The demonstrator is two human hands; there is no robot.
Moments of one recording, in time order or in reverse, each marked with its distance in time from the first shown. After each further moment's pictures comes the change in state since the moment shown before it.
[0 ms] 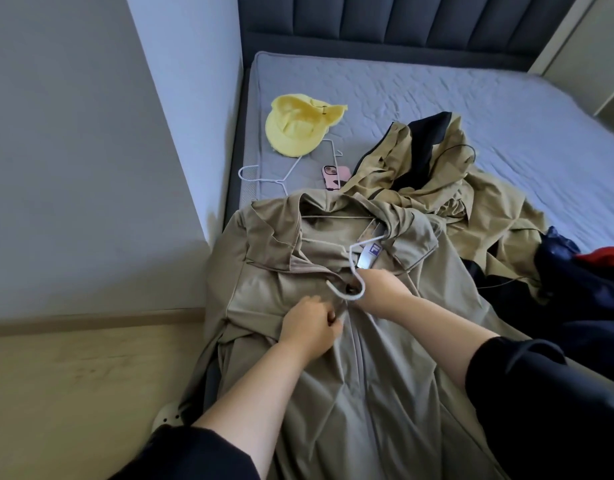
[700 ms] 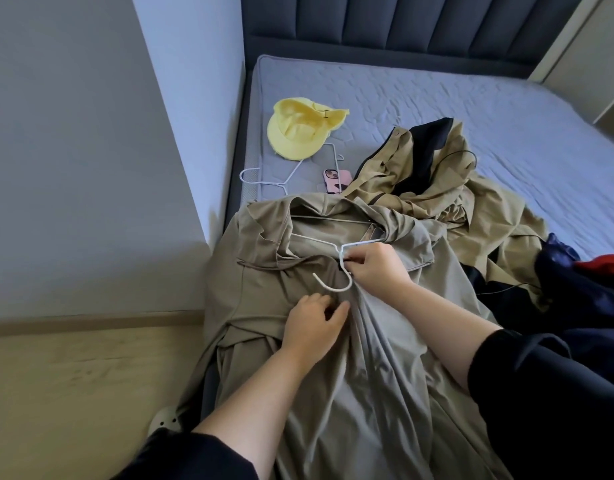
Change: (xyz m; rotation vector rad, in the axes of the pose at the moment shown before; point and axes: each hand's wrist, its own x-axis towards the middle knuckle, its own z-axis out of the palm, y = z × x) left_hand 0.001 0.007 -0.001 -0.295 0.113 -0.083; right_hand 0.008 -0.015 -0.028 0.394 0.349 -0.200
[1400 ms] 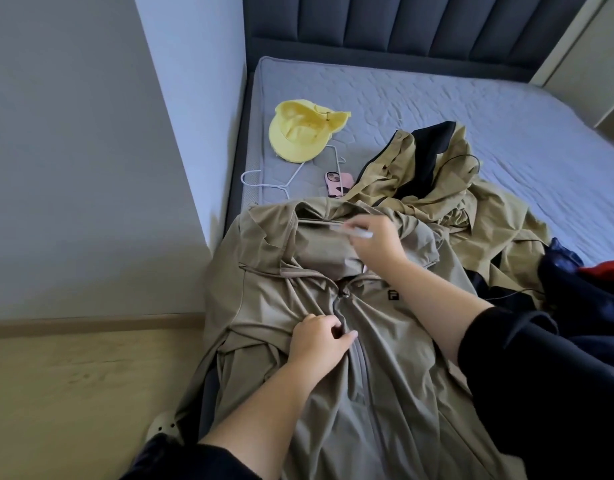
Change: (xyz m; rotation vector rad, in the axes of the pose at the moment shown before) left_hand -0.007 -0.009 0.017 0.081 -0.110 -0.089; right_hand 0.036 -0.021 -0.015 0.185 0.135 0.078
